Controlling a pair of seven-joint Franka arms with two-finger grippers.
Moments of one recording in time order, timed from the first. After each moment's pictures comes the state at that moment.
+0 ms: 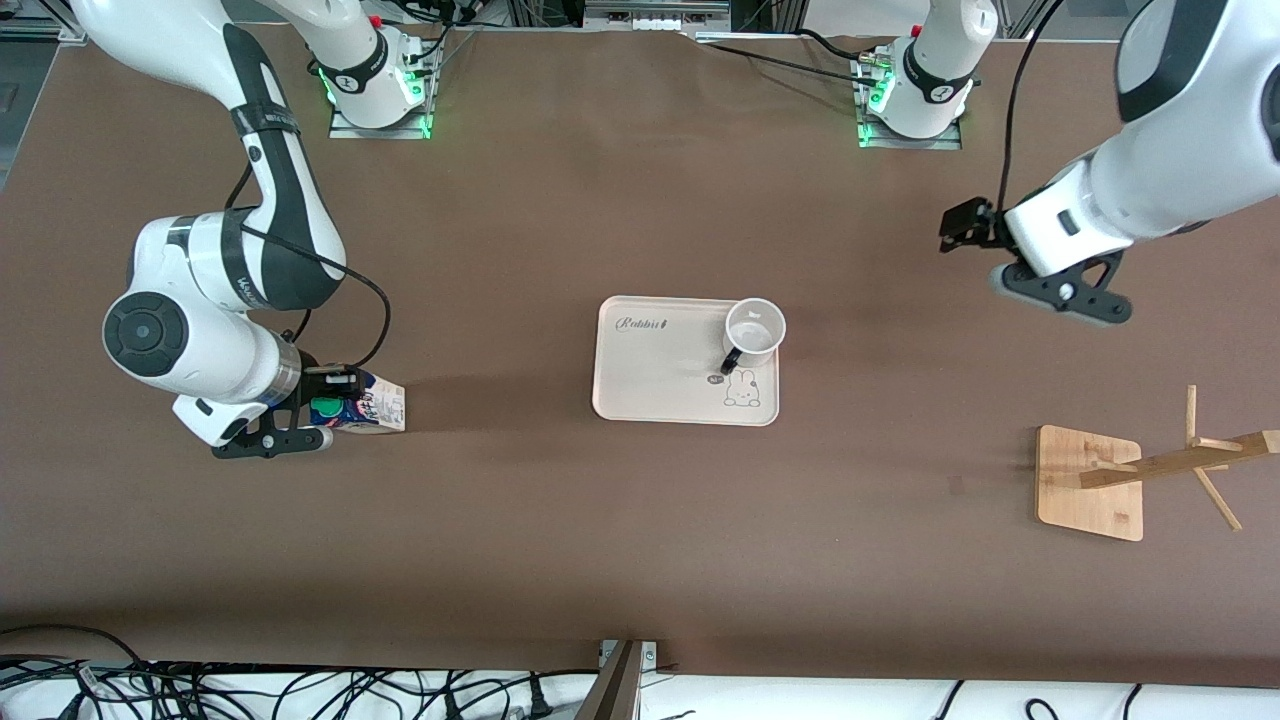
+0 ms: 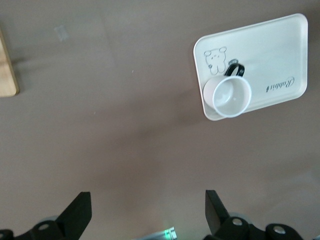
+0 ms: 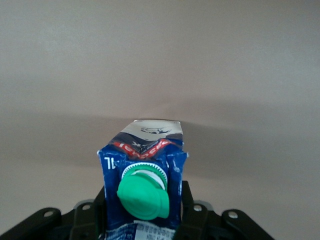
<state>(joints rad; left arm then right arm) -0.03 0.14 -0.19 -1.60 -0.10 1.56 0.07 0.32 0.49 -0.18 -1.58 0.07 1.96 0.02</state>
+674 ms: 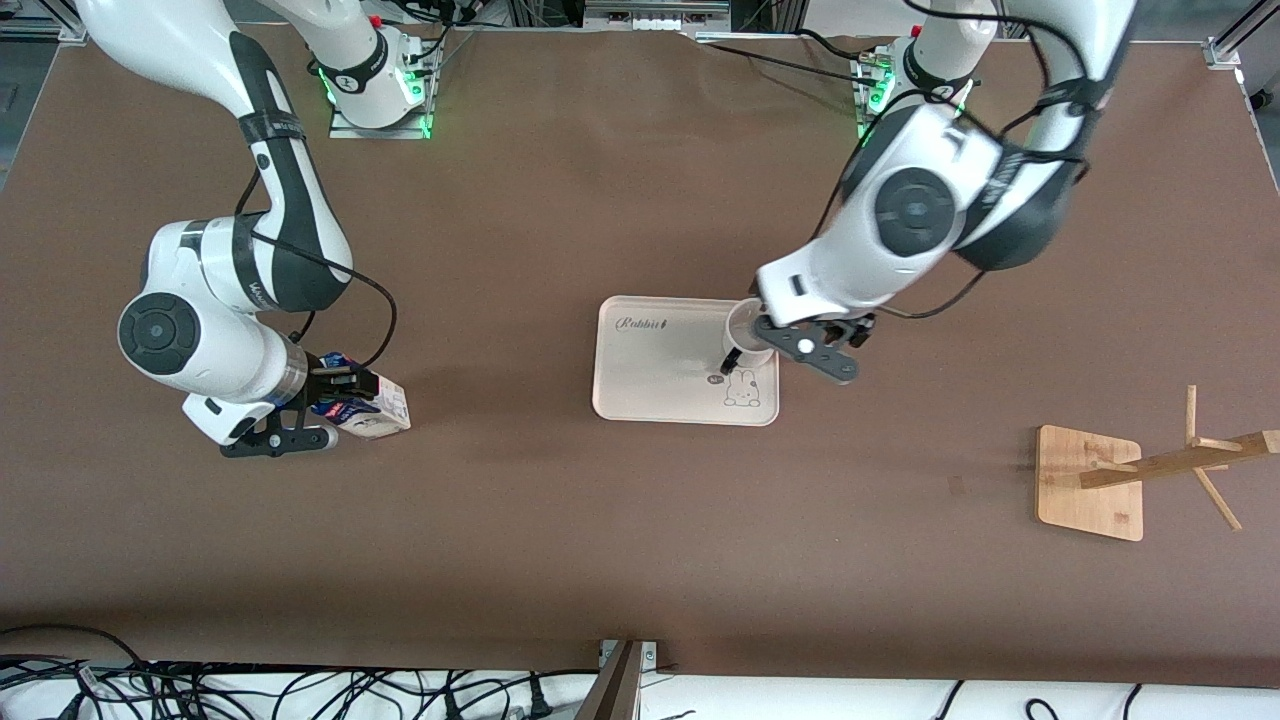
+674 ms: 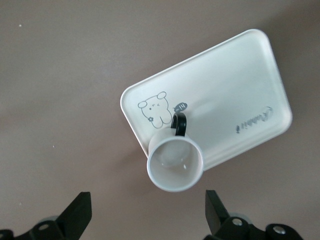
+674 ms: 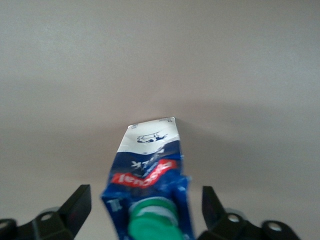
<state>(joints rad) -0.22 0.41 -0.36 -1.60 0.08 1.91 -0.12 0.32 0.49 -0.18 -1.61 0.07 2.01 0.02</state>
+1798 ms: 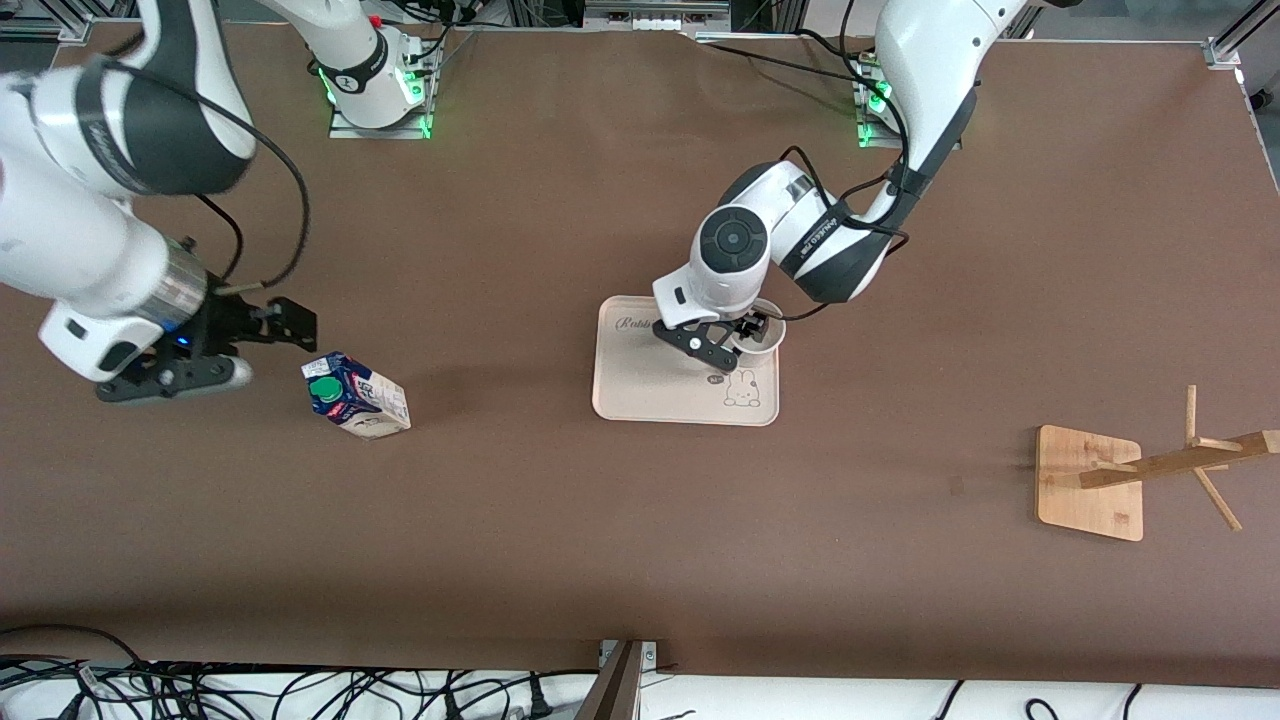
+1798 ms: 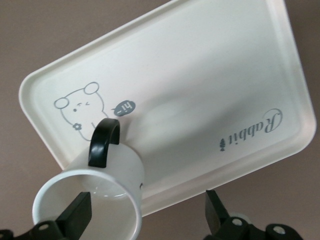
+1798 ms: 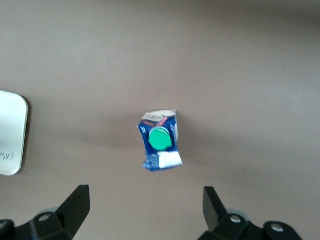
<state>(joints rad) -0.36 0.59 -0.36 -1.68 0.20 2.08 -0.33 0.32 0.24 -0.21 -1.51 0.08 1.74 -0.08</state>
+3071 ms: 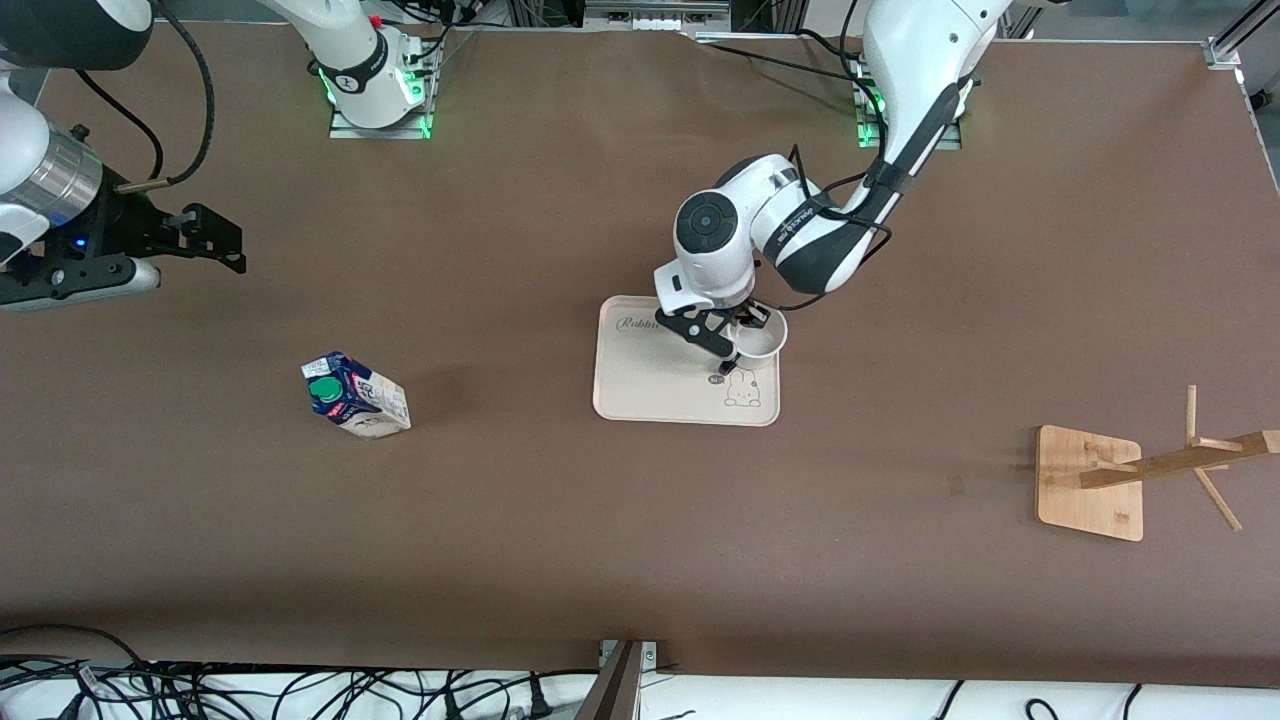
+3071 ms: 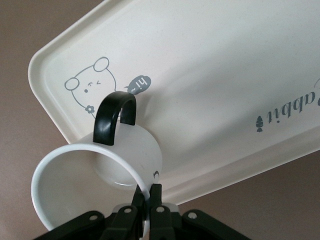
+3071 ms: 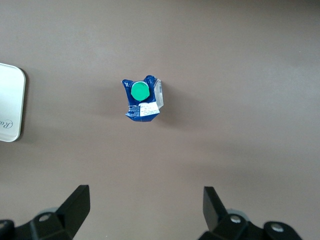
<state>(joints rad) -0.38 0.58 -0.36 -1.75 0.32 2.08 -0.37 0.32 0.06 -0.24 -1.61 0.03 1.65 -0.10</state>
